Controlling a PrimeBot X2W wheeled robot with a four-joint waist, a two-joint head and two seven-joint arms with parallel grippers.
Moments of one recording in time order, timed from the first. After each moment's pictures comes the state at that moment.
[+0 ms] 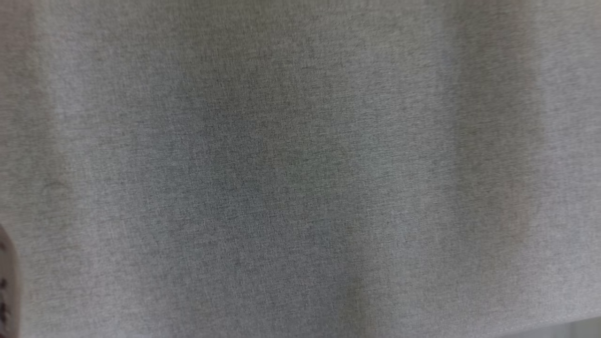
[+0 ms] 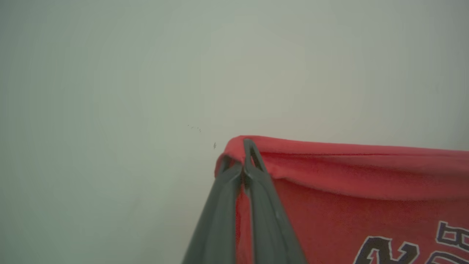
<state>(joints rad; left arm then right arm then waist) -1.50 0.27 0.00 0.47 -0.50 -0.10 -0.23 -1.70 -0.12 -0.09 0.52 0.49 0.13 -0.23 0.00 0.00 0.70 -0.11</state>
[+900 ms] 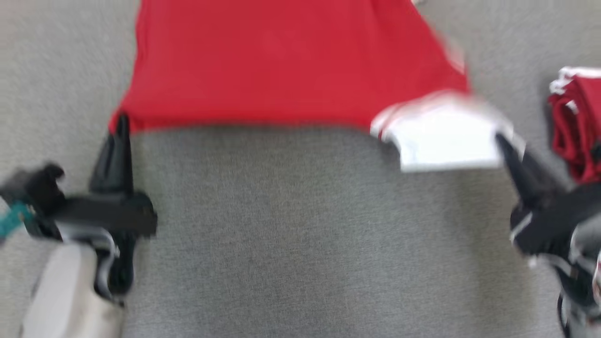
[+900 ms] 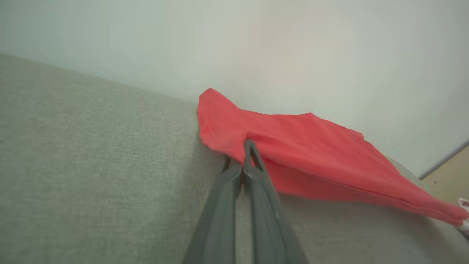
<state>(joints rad) -0.56 0.23 -0.12 0.38 -0.60 -0.13 -0.26 -0.34 -0.31 0.00 -0.13 0.61 0.13 0.43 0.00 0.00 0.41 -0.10</state>
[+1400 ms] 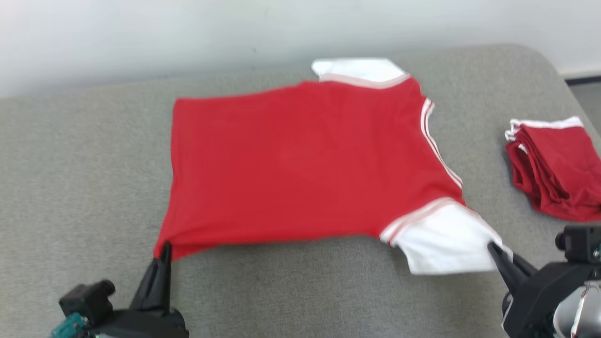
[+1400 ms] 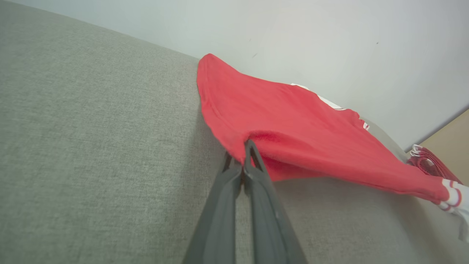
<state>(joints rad) -0.15 0.19 -0.16 0.25 -0.60 -0.08 -0.23 0.00 -0.13 -0.12 -0.29 0.39 0.13 0.73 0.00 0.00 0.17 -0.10</state>
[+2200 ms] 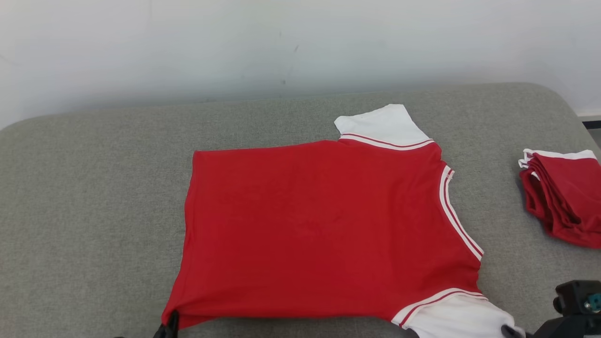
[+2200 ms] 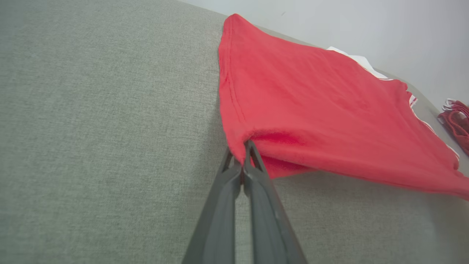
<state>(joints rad) 0.11 0.24 -0.21 0.09 -0.54 0.04 -0.10 0.22 -0.13 -0.18 -0.37 0.34 0.13 1.02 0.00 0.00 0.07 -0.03</state>
